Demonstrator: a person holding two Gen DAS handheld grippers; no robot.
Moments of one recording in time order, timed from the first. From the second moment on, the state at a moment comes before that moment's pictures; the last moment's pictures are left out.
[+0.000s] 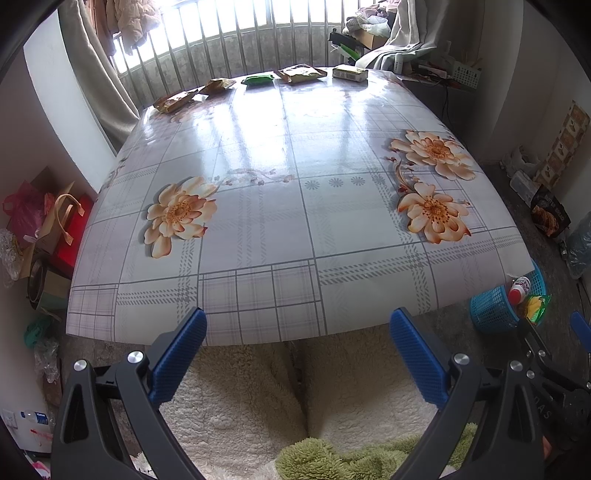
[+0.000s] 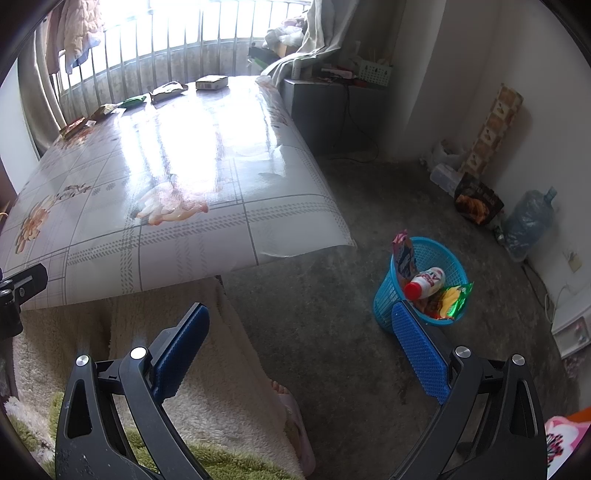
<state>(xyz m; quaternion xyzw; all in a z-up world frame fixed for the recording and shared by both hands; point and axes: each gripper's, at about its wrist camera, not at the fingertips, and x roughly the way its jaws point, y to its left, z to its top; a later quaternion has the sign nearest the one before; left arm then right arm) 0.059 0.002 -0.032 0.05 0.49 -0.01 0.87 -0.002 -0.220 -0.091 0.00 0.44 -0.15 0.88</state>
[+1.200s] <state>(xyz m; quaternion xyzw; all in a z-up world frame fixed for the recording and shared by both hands) 0.063 0.002 -0.030 0.05 0.49 -0.01 0.87 0.001 -0.220 -0.093 0.00 0.45 -0.14 0.88</state>
